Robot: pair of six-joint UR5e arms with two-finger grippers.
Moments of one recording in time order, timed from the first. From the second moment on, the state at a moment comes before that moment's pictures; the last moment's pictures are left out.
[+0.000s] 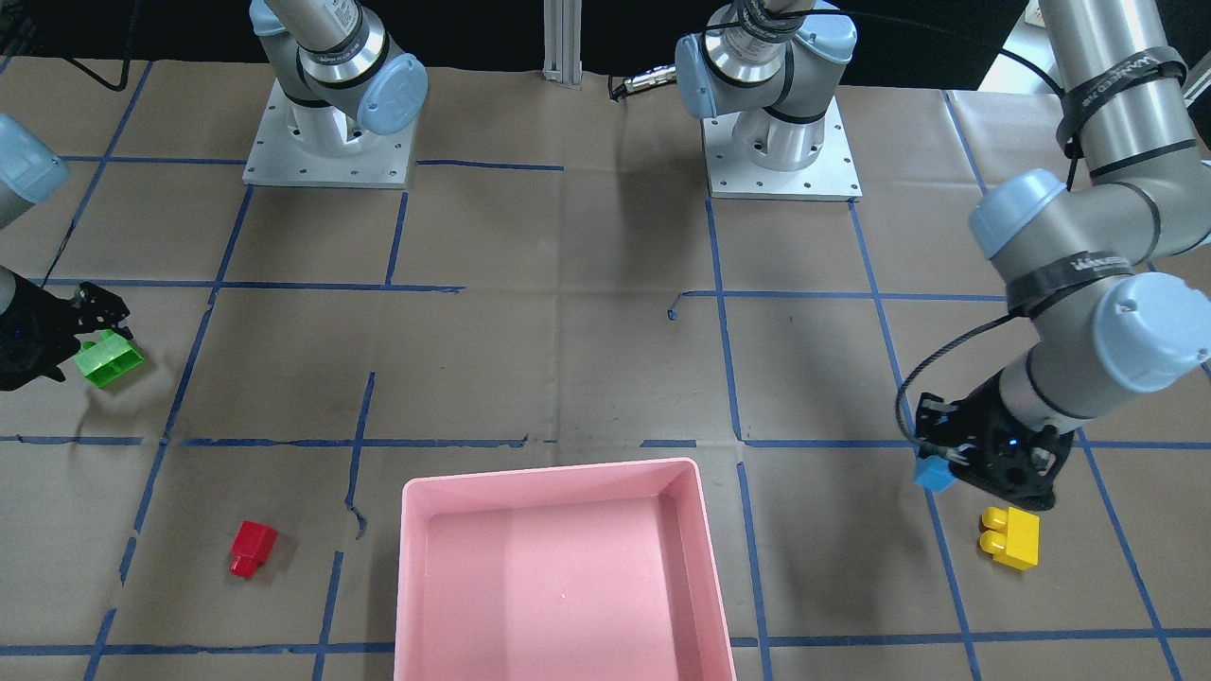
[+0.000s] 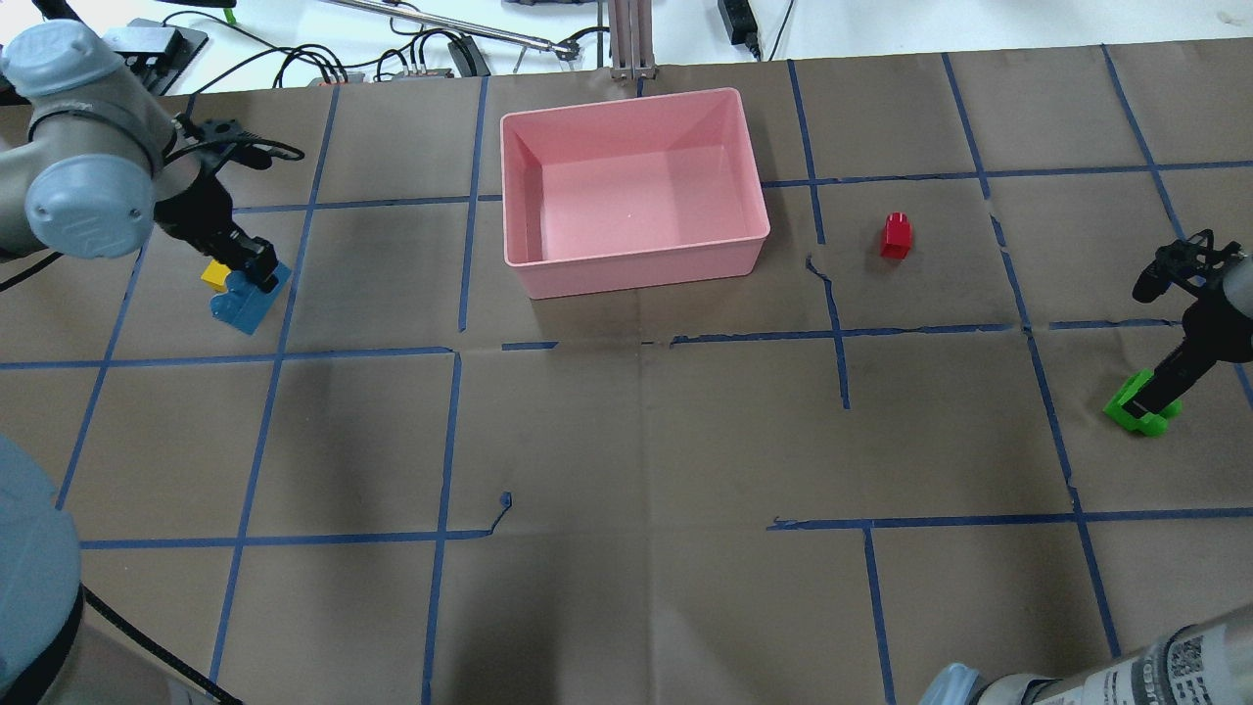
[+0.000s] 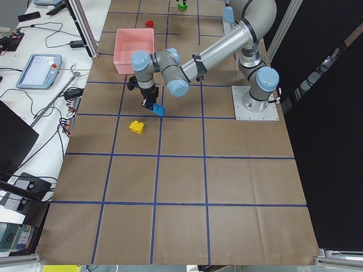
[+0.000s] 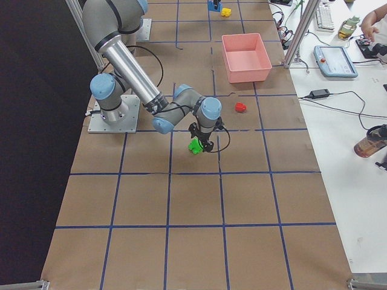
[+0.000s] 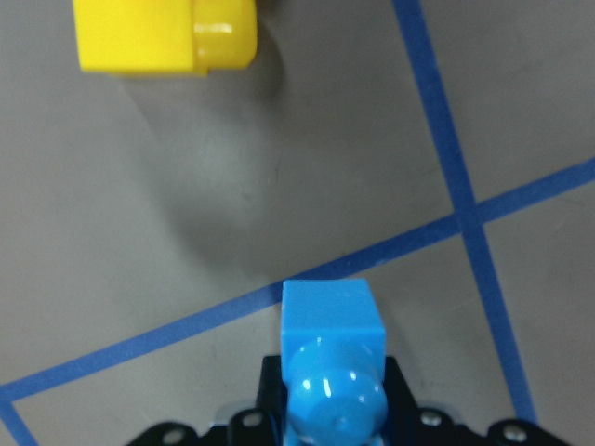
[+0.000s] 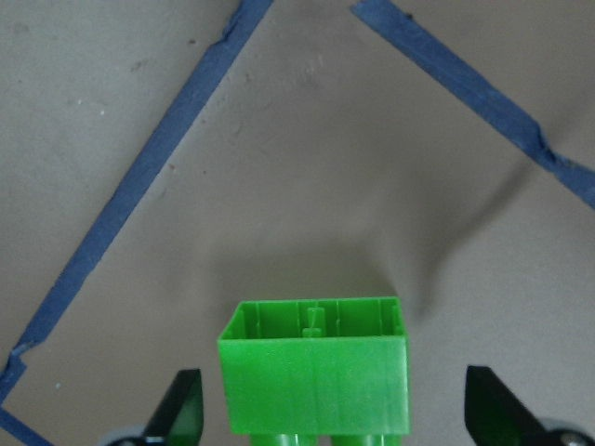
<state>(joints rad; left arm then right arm) -1.32 -1.97 -1.60 -1.16 1.60 0.75 0.89 -1.25 1.99 -2.18 -1.63 -1.35</state>
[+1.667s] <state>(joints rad) -1.79 -2.19 -1.28 -1.07 1.59 0.63 0.97 -1.31 1.84 -2.16 -1.60 -1.15</state>
